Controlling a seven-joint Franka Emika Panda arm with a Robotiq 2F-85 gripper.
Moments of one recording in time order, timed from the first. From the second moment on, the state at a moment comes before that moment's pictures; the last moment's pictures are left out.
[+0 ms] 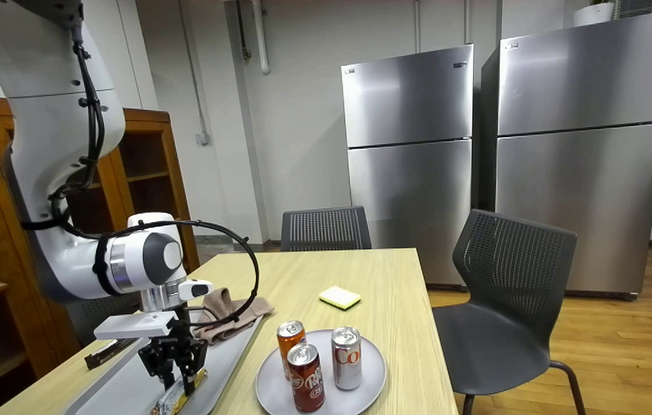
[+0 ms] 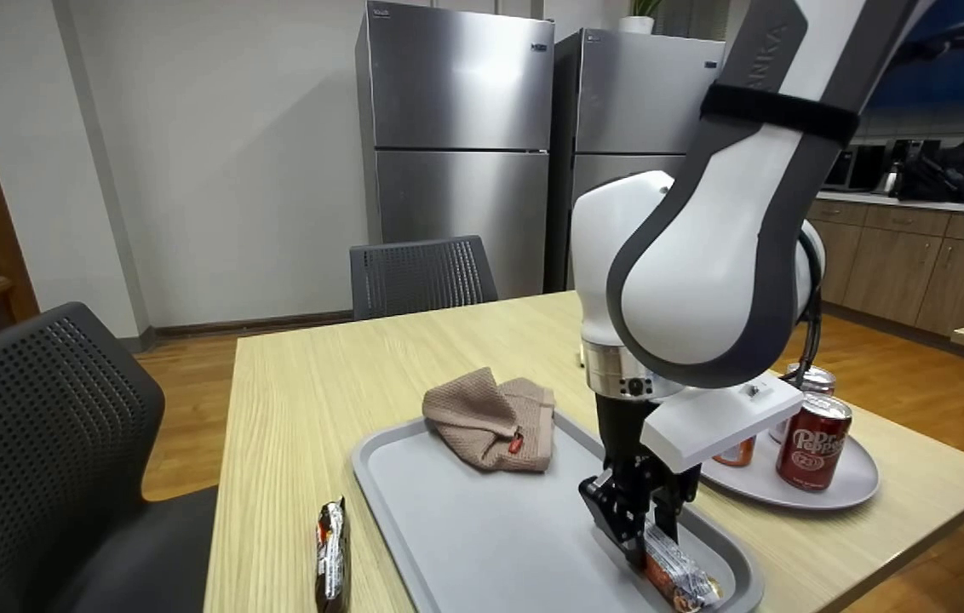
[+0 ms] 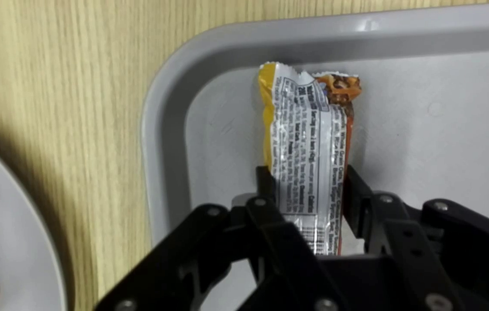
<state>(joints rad) 0.31 0.38 0.04 -2.54 -0.17 2.72 0.29</state>
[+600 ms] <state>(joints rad) 0.31 0.32 0.12 -2.53 -0.09 2.70 0.29</state>
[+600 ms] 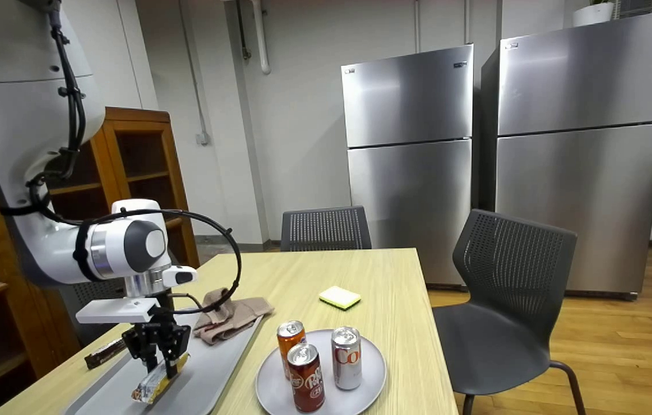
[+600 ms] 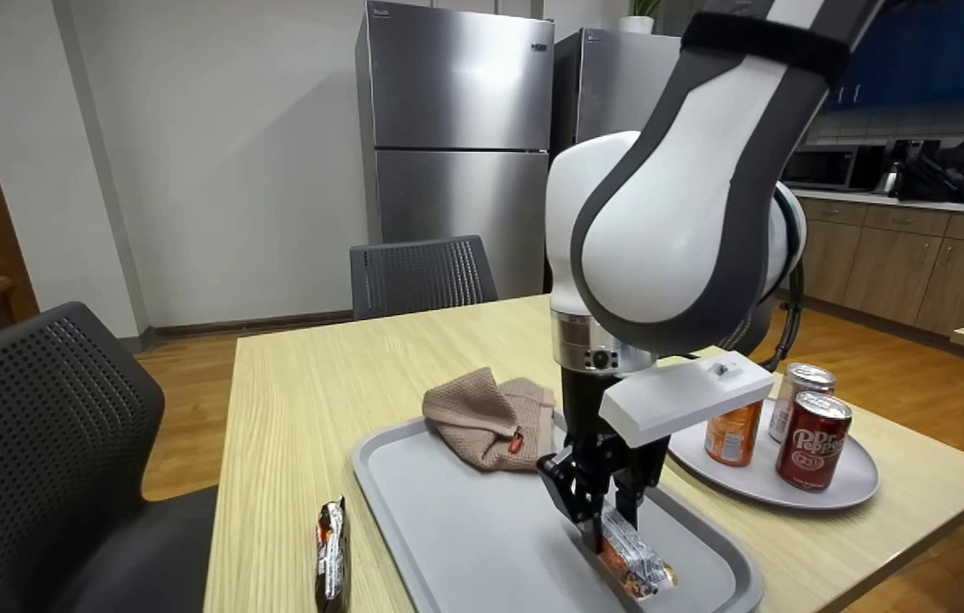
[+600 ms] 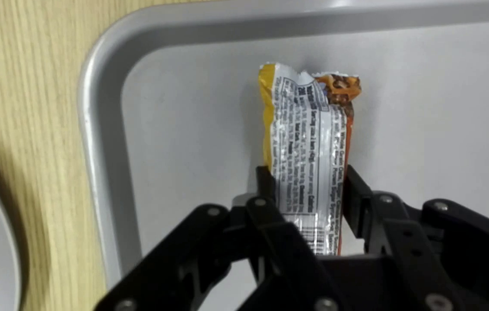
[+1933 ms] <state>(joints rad) 0.48 0.47 0.21 -2.15 -0.06 2.49 0.42</state>
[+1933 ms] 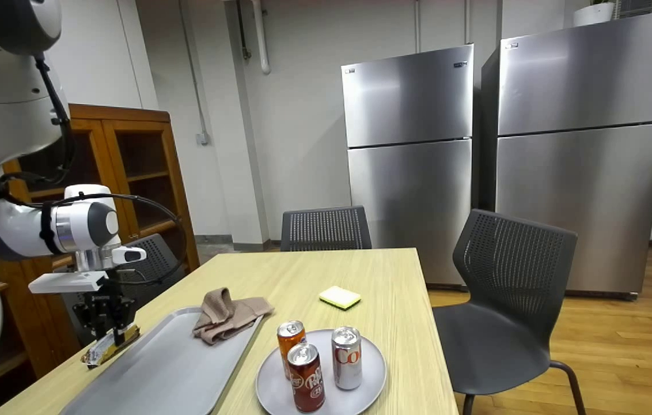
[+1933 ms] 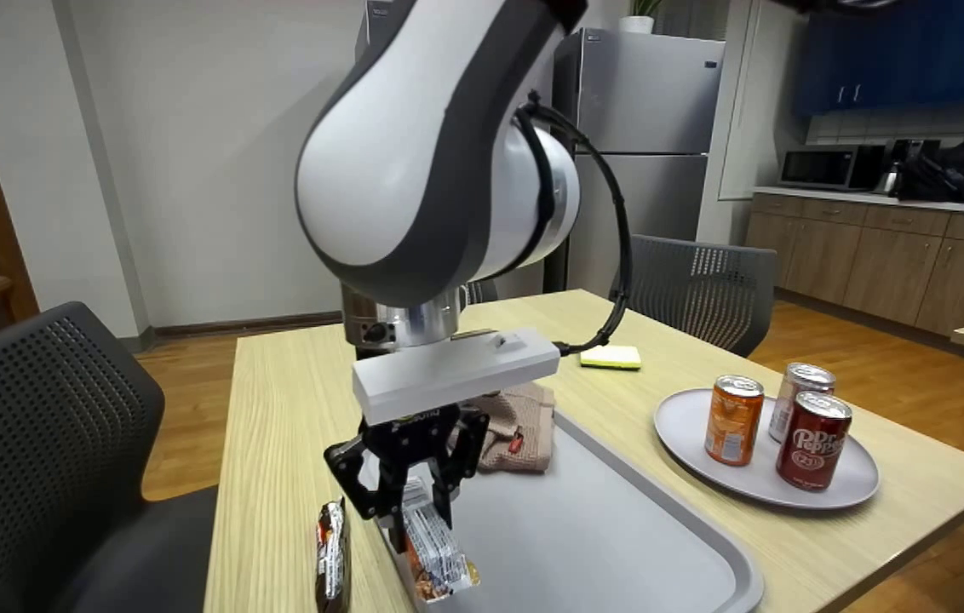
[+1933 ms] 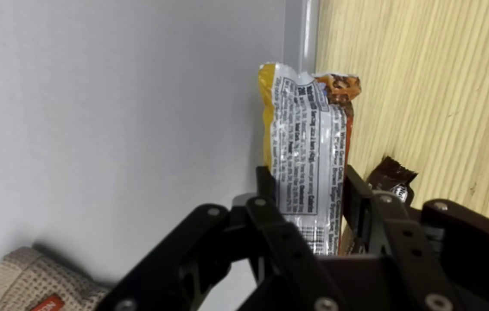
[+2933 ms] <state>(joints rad) 0.55 0.64 0.22 -1.96 -0.02 2.36 0.42</state>
